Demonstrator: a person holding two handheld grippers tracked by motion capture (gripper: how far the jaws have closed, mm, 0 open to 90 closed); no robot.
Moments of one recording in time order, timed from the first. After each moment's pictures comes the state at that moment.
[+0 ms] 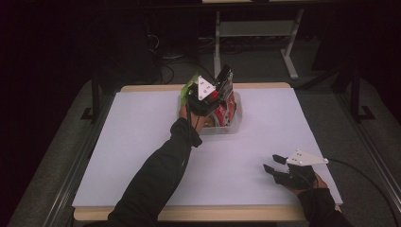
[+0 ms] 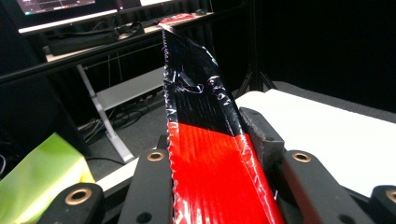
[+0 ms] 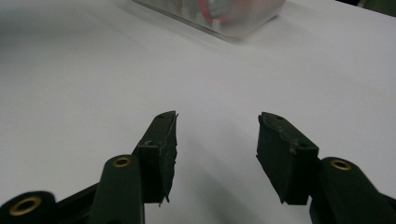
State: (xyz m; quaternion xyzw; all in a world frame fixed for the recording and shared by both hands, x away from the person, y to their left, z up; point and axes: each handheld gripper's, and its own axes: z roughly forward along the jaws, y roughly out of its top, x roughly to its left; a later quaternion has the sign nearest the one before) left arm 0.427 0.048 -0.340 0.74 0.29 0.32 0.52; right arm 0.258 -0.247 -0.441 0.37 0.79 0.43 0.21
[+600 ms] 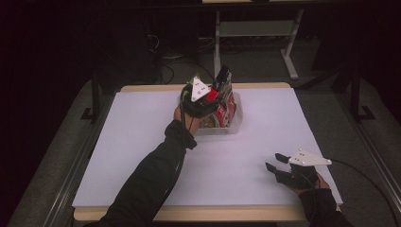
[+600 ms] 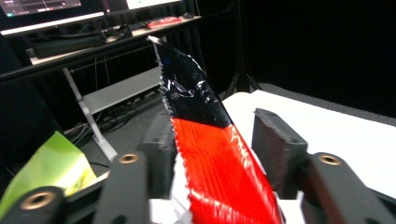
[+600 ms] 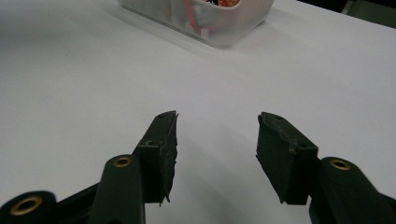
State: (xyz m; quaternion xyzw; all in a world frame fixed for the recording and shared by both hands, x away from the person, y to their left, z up) left arm 0.412 0.070 -0.331 0.74 0.27 0.30 0.54; right arm 0.256 -0.251 -0.438 0.38 0.79 0.44 0.22
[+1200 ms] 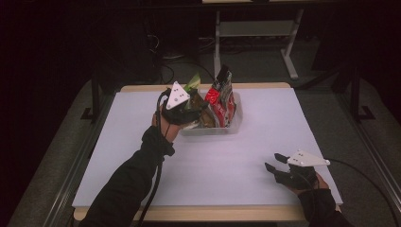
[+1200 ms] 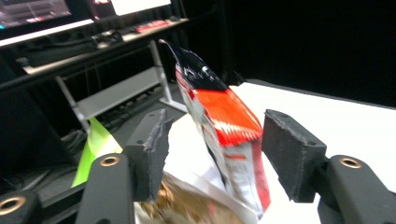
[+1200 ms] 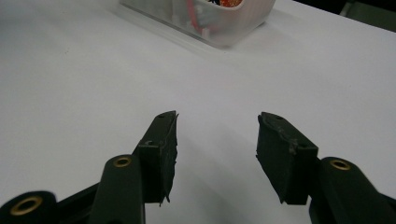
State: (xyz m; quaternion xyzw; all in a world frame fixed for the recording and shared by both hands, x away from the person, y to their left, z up) left arm 0.381 0.122 -0.319 0.76 0.24 0.29 0.53; right arm 0.255 -0.248 -0.437 0.37 0.79 0.43 0.23
